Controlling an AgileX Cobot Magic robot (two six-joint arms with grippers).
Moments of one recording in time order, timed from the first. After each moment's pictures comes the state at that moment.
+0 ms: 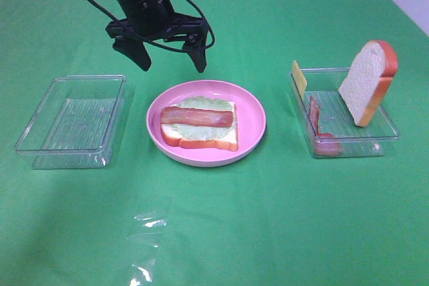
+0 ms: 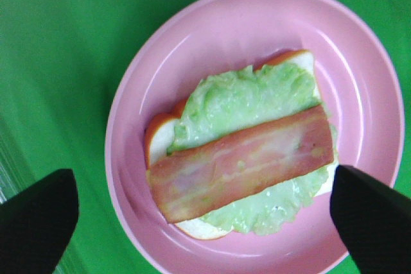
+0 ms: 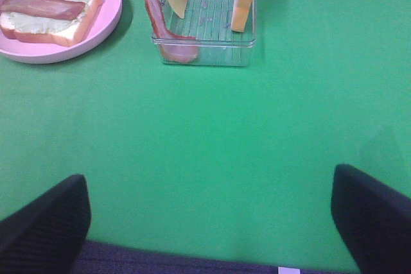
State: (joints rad) left arm -0.42 2.38 -2.22 -0.23 1.21 -0.06; right arm 0.07 0.00 -0.46 0.10 1.11 -0.06
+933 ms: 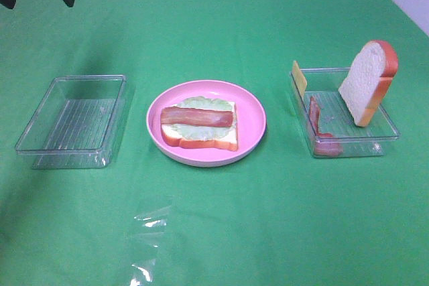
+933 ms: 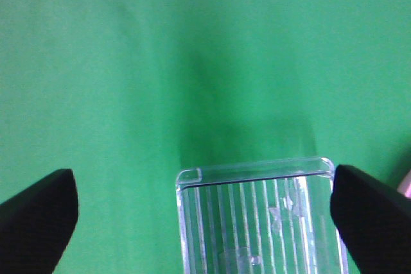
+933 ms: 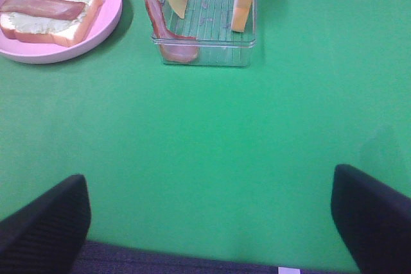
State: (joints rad) left arm -0.03 2.29 -2.32 -0.09 1.21 0.02; right arm 0.07 0.00 -0.46 0.10 1.11 -0.06
